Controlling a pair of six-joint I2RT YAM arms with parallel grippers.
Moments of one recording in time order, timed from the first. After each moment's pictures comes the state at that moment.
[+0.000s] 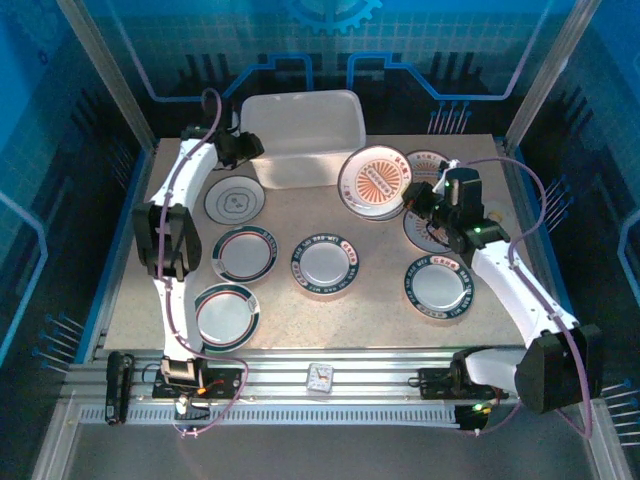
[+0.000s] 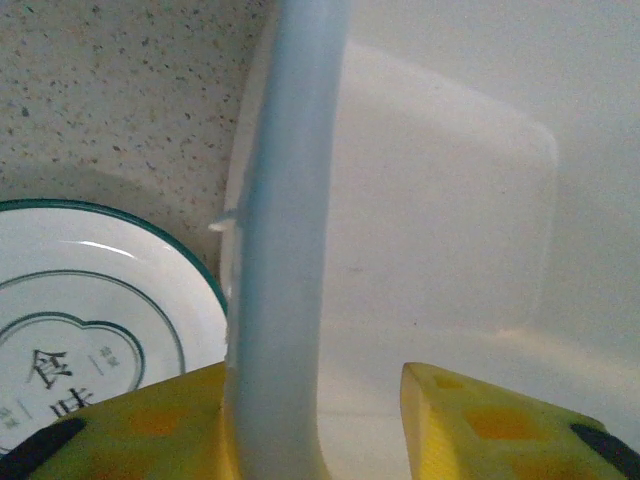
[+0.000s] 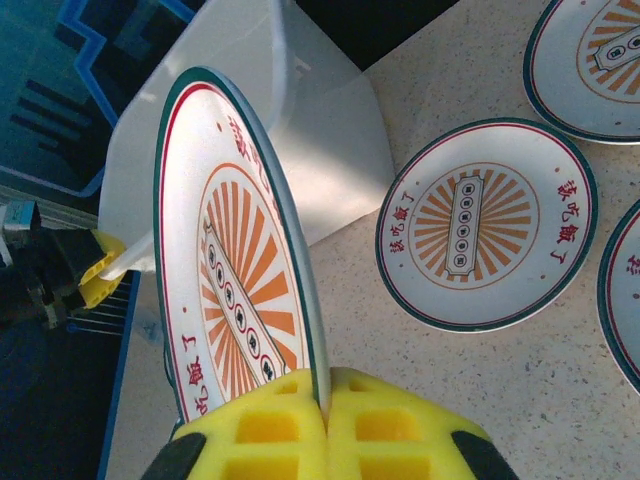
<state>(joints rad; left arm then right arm) -0.04 2.15 2.03 -0.79 0.20 -0.53 0.20 1.22 0.96 -0.22 -0.21 0.77</state>
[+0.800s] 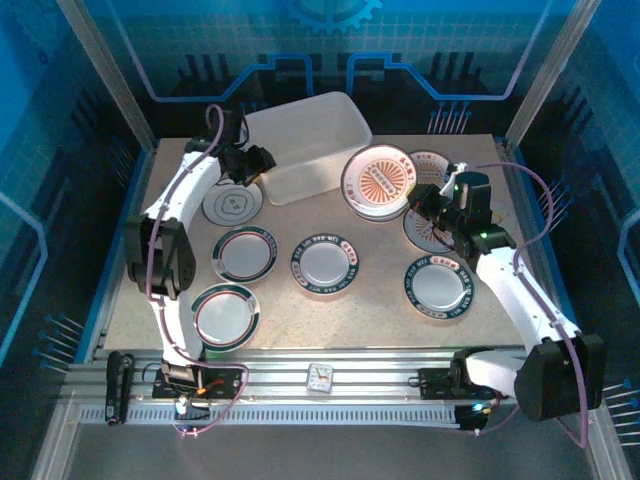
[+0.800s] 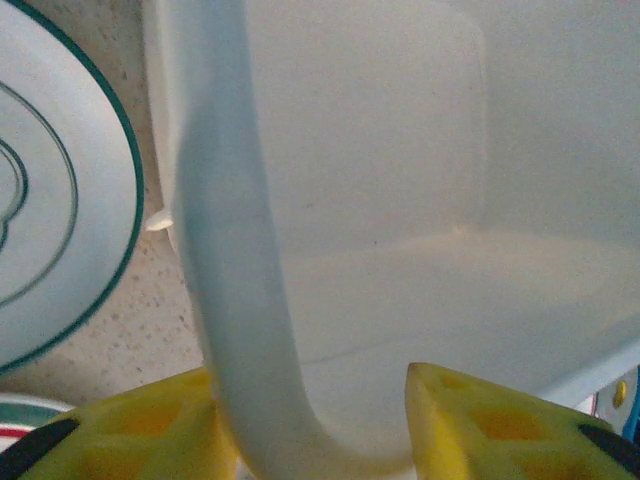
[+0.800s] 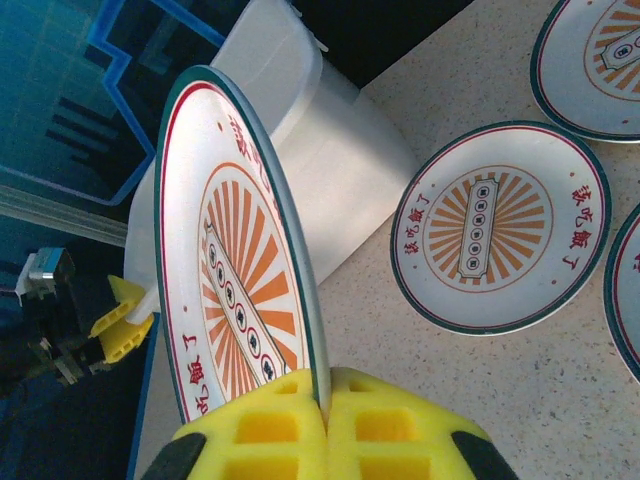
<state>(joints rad) -0.12 1.95 1.76 -0.77 0.29 -0.70 0.16 1.17 0.91 -0.18 -0.27 0.79</state>
